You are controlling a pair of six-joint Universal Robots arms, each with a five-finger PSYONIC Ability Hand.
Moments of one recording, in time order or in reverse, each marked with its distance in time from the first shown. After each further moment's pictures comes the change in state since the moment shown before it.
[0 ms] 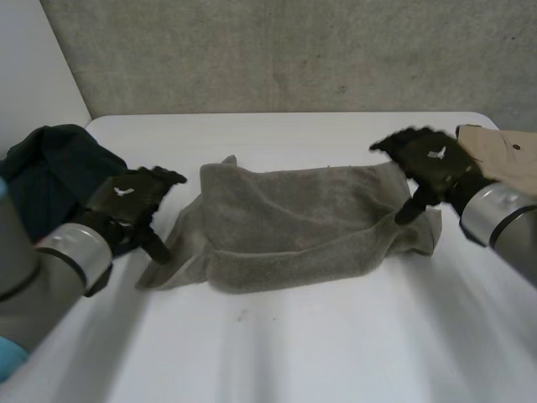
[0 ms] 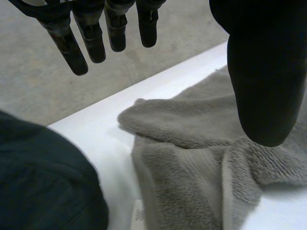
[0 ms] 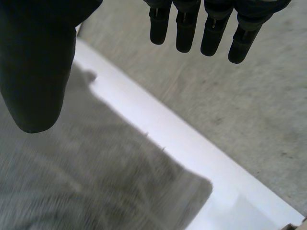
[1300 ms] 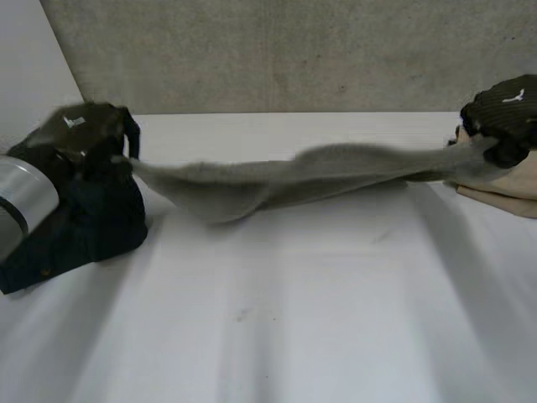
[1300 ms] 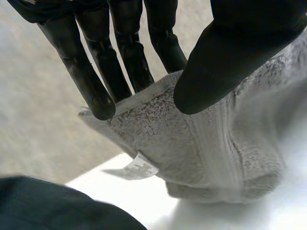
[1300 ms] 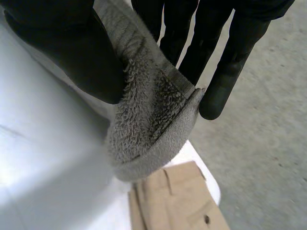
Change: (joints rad) left arm 0.115 0.093 0.152 -0.080 0.143 -0.017; right arm -0.119 -0.036 -0.369 0.545 0.086 -0.427; left_hand 0.947 0.978 0.729 0.986 0.950; right_hand 0.846 0.905 0.914 0.921 0.920
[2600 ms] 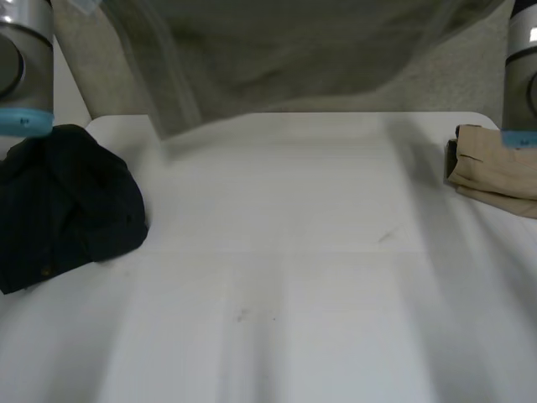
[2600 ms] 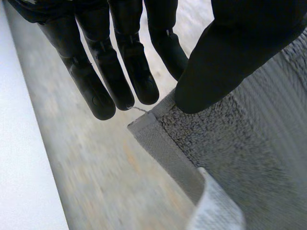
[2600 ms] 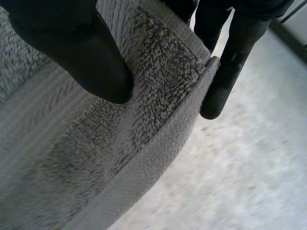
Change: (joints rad) left arm -0.057 -0.536 0.877 0.407 -0.287 0.003; right arm 0.159 0.348 -0.292 -1.130 0.295 0.375; left_hand 0.000 0.005 0.000 0.004 0.001; right_hand 0.000 0.001 0.005 0.002 0.018
